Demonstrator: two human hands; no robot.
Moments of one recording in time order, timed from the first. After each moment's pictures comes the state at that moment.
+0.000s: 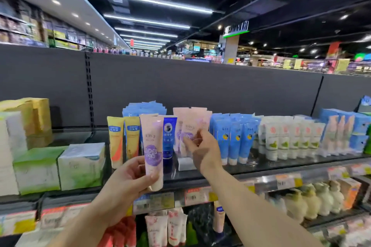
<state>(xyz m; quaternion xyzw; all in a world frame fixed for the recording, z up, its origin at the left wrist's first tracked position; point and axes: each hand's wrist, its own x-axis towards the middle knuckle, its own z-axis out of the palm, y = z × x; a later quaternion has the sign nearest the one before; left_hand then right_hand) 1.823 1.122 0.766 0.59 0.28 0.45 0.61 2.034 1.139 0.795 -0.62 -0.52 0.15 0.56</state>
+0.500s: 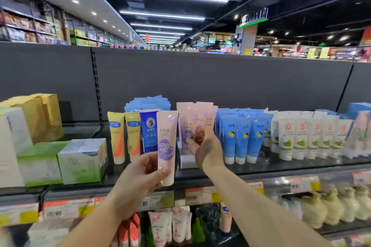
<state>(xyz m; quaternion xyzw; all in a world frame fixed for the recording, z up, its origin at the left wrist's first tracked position) 1.854 1.113 0.771 0.61 0.35 0.44 0.56 2.047 1.154 0.780 -0.63 -0.56 0.16 0.52</state>
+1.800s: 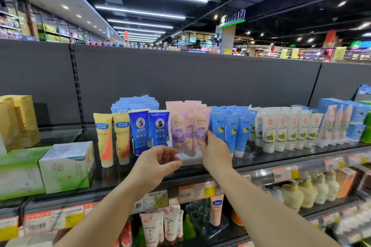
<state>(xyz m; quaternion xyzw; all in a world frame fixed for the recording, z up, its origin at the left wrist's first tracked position) 1.887 1.138 0.780 0.73 0.39 0.37 0.42 2.080 1.140 0.768 -0.75 -0.53 0.00 0.40</state>
